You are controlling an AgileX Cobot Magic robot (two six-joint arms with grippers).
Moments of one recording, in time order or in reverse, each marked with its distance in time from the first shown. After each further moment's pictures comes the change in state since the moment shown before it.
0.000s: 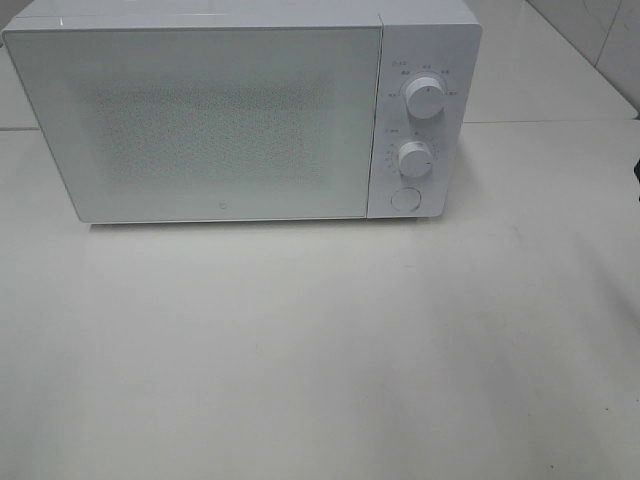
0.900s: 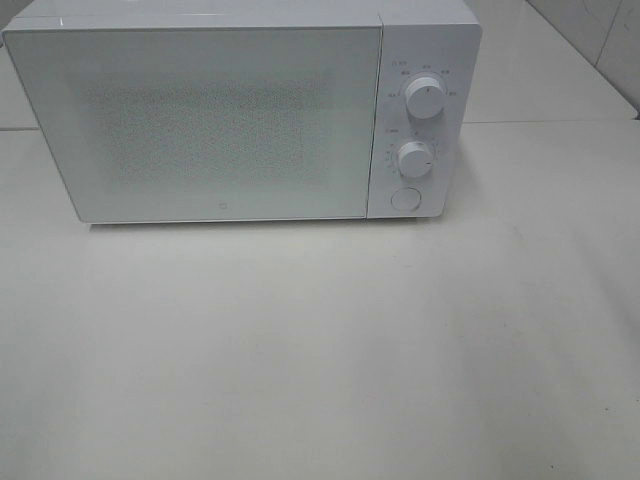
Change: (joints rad) left arm 0.000 0.000 0.000 0.000 0.000 0.000; right arm -0.007 -0.341 -0.190 -0.188 0.583 0.025
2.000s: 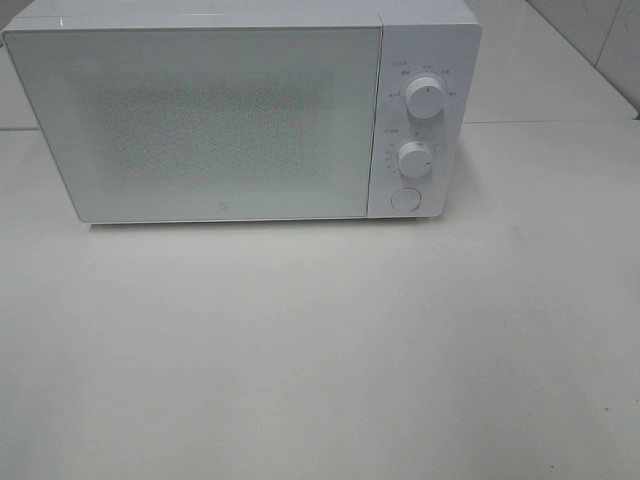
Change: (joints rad) left arm 0.000 0.000 0.000 0.000 0.000 0.000; right arm 0.000 -0.498 -0.194 -0.003 0.791 -0.025
